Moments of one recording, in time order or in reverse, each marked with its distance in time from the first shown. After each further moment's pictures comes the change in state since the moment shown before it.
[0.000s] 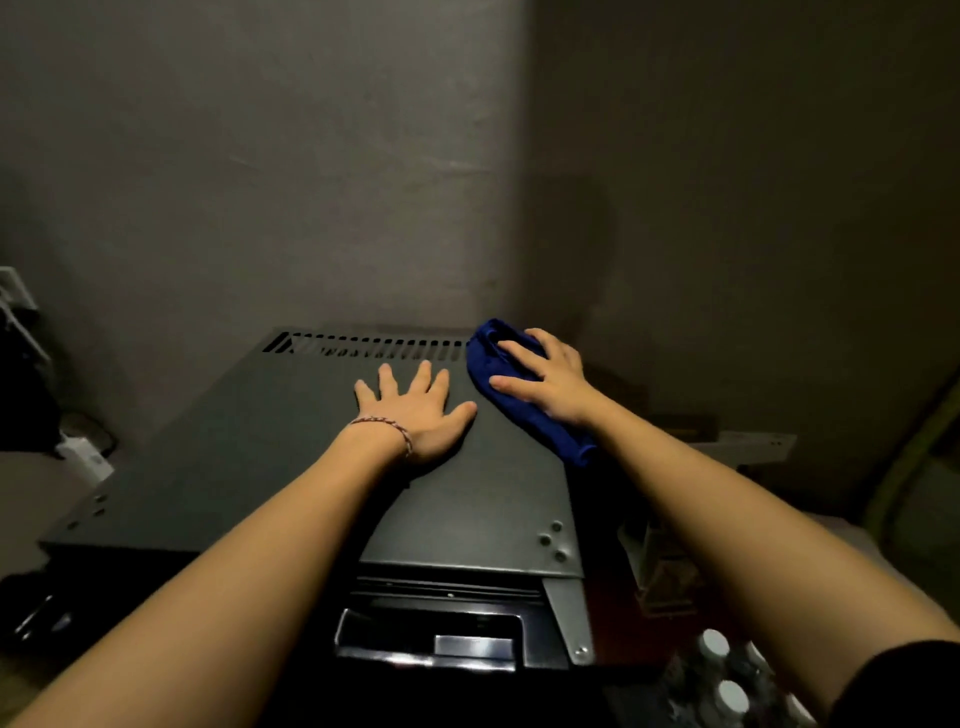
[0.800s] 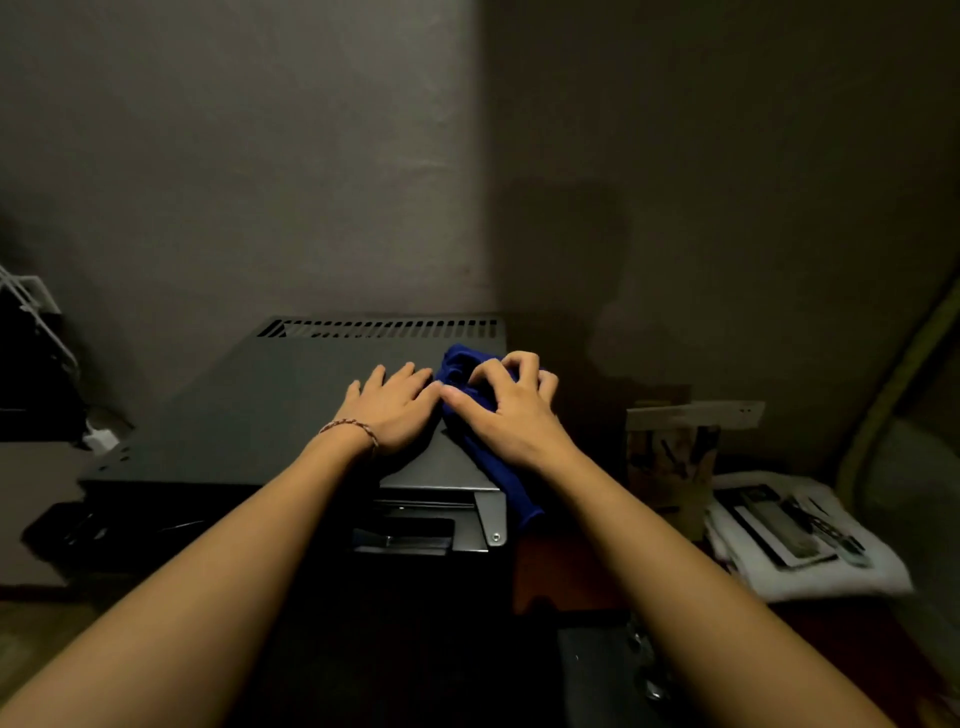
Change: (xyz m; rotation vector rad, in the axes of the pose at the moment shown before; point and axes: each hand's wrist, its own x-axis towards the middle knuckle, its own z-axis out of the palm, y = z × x) left_hand -0.057 0.021 0.010 -0.159 0.067 0.028; right_hand -0.133 -0.041 0.014 0.167 0.153 0.019
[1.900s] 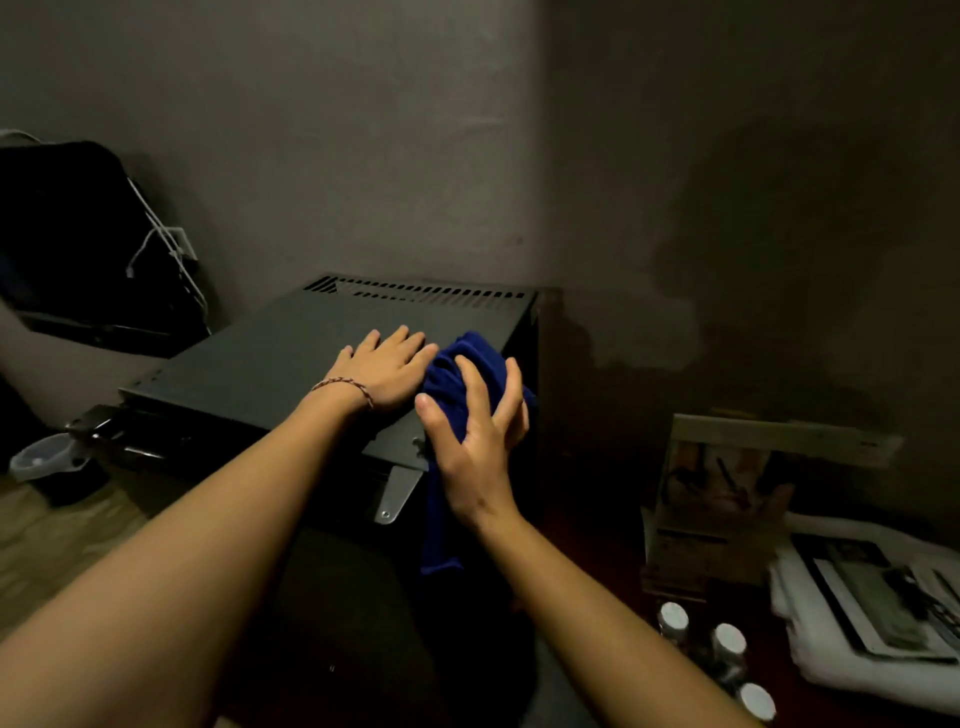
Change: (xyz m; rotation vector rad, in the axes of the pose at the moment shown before) left_hand 0.003 0.039 0.009 0.123 0.031 -0.297; right_hand -0.034 0.043 0.033 0.552 0.033 -0.142
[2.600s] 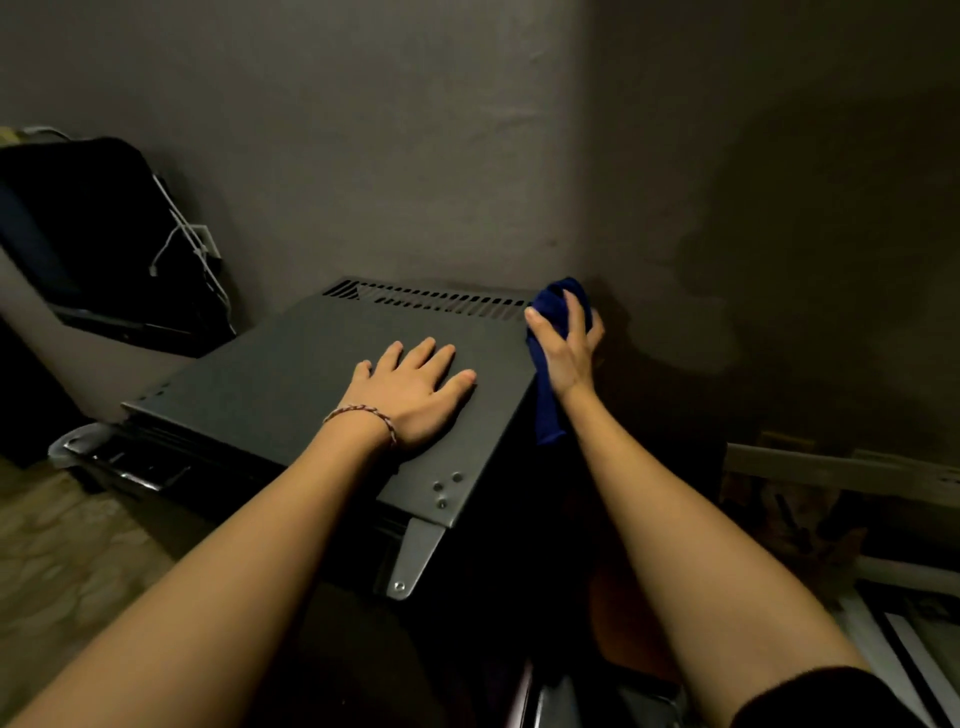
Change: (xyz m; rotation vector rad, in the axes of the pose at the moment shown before) left_hand 0.004 -0.001 0.007 -0.002 0.059 -0.001; right_hand 0.178 0.052 -0.025 0.172 0.077 0.183
